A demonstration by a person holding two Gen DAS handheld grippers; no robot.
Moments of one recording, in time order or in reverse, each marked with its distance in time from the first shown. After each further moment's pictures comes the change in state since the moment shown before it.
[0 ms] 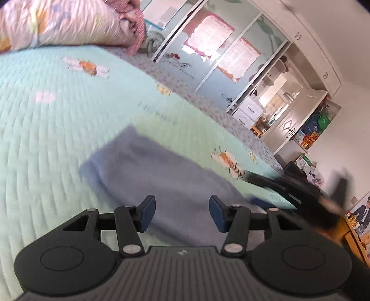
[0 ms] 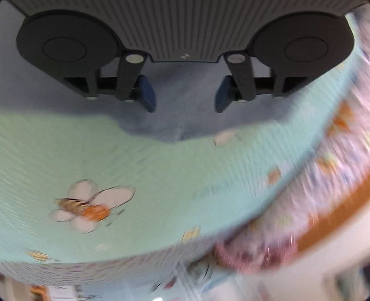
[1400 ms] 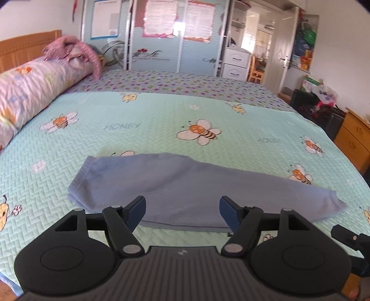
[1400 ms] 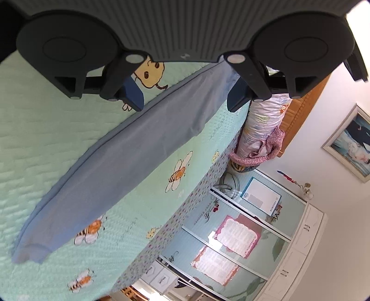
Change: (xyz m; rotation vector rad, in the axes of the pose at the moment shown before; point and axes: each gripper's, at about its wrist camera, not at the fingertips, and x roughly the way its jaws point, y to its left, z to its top) left arm -0.072 -0.178 -0.036 0.464 0.134 0.200; right arm -0.285 -0.090 -0.144 0.424 -0.294 0.036
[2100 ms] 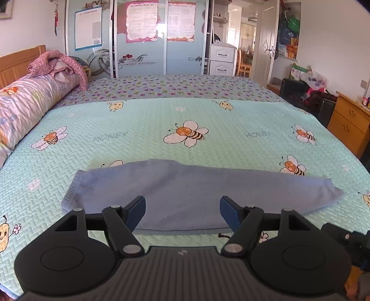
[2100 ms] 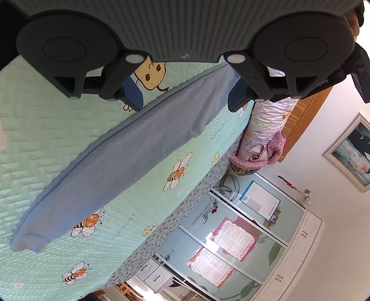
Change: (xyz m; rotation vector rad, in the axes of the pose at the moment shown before) left arm 0.009 -0.027 0.011 0.094 0.011 0.002; right arm -0.003 0.004 0.001 -0.028 0.007 -0.015
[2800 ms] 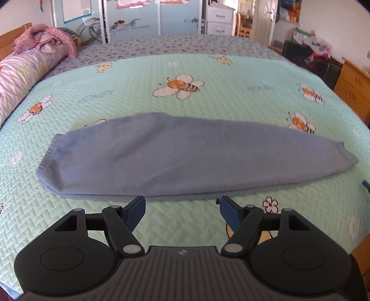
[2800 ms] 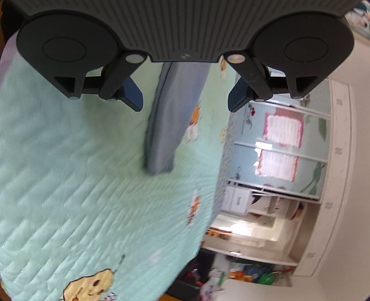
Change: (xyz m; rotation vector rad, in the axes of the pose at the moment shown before) left arm 0.064 -0.026 -0.031 0.039 0.200 0.006; right arm -0.052 -0.222 0.119 0.566 -0.352 -0.118
